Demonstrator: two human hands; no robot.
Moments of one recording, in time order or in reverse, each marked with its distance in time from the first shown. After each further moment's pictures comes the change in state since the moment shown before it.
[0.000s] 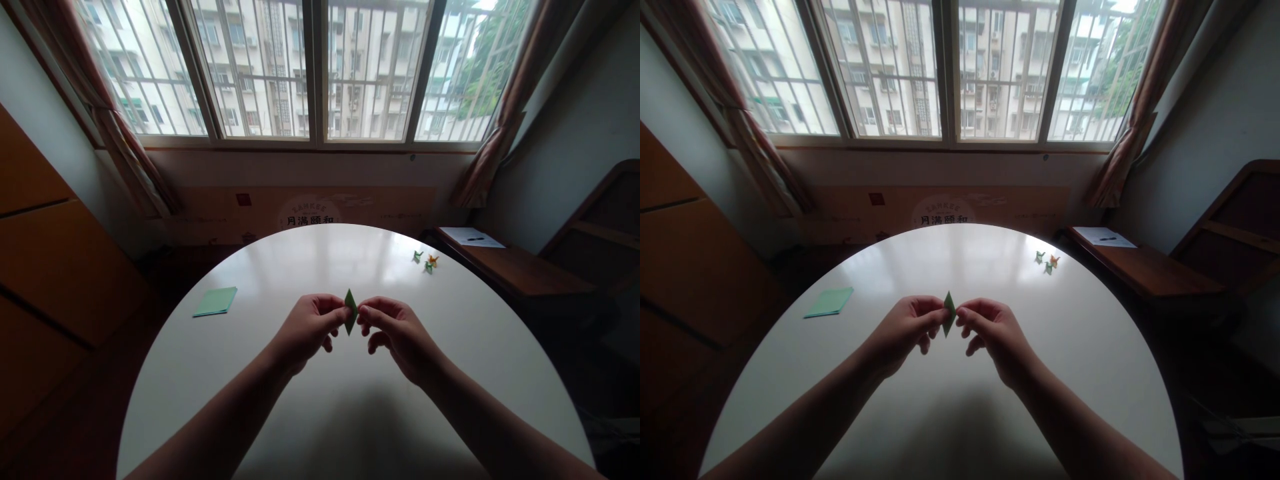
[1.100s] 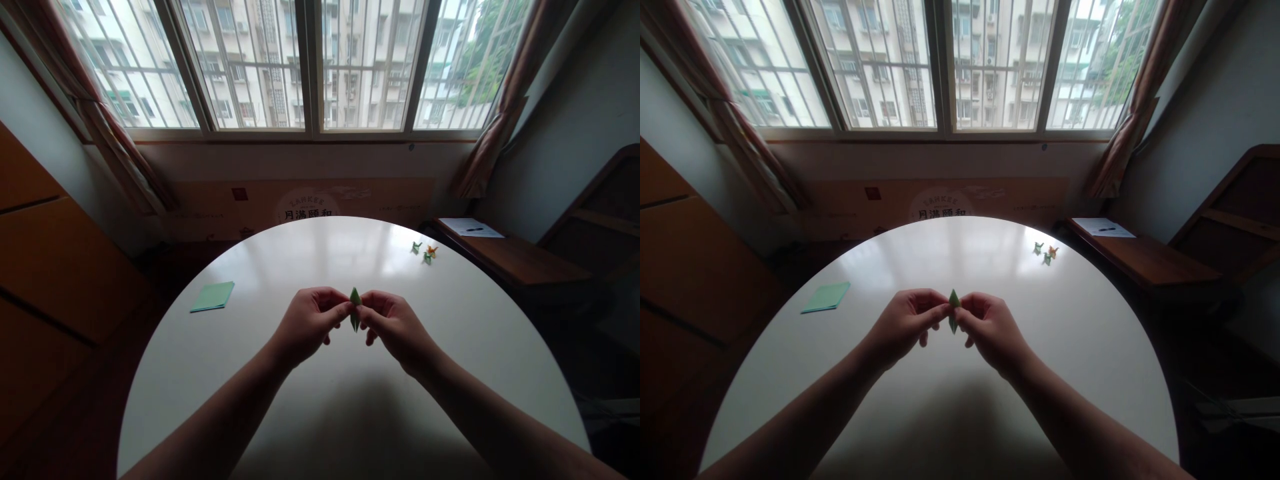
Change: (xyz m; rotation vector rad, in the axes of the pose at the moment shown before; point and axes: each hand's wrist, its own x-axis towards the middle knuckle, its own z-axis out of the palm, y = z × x) left_hand 0.002 -0.007 0.002 0.173 0.001 0.122; right_hand 0.000 0.006 0.000 -0.228 0.010 -0.085
